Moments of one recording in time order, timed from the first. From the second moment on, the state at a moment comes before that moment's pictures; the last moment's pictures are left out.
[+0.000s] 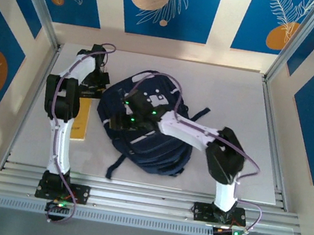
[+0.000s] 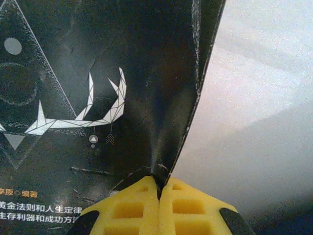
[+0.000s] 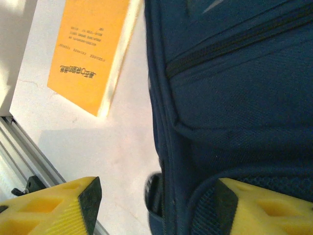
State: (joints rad) left arm -0.06 2.31 1.96 -1.03 0.02 -0.39; right arm 0.96 1.95 1.53 -0.46 -0.20 0.66
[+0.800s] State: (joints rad) left arm -0.17 2.28 1.91 -0.98 0.12 -0.43; right arm 0.46 1.72 1.17 -0.49 0.20 0.82
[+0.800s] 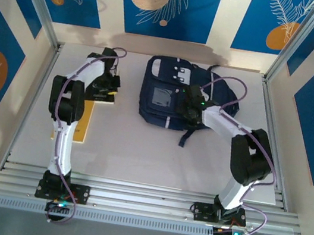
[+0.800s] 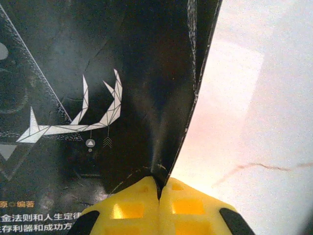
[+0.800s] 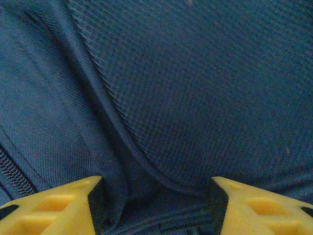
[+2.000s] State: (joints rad) left arm -0.26 1.84 1.56 -0.87 0.42 -0.73; right arm 0.67 1.70 1.17 -0.33 -0.39 0.76
